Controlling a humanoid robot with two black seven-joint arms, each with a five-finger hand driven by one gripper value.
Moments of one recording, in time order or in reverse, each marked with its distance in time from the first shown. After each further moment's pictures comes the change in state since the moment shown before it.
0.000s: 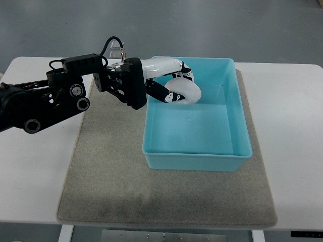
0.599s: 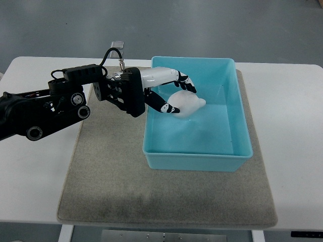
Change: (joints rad) left arm 0.051 -0.011 0.004 0.014 0.003 -0.001 0.000; right arm 0.000 0.000 0.000 0.000 0.000 0.000 0.000
